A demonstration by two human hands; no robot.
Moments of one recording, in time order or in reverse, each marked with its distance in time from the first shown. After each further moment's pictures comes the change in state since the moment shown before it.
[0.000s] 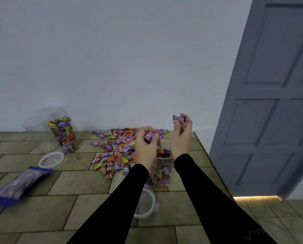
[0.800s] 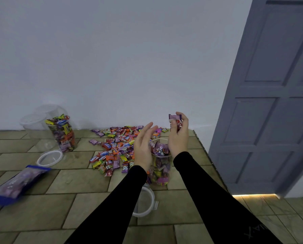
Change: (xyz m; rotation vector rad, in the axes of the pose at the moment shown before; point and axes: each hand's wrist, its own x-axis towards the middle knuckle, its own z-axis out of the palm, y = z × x) left_hand -0.004 -0.005 -0.004 -0.103 -0.073 -0.065; right_hand -0.002 -0.004 0.000 -0.039 -0.077 0.021
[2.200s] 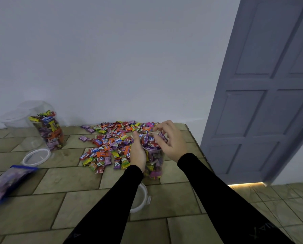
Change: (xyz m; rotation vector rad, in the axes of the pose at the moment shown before) left_hand -0.003 -0.033 0.005 -0.046 0.049 -0.404; right_hand -0.009 0.008 -0.048 -0.460 -0.507 -0.424
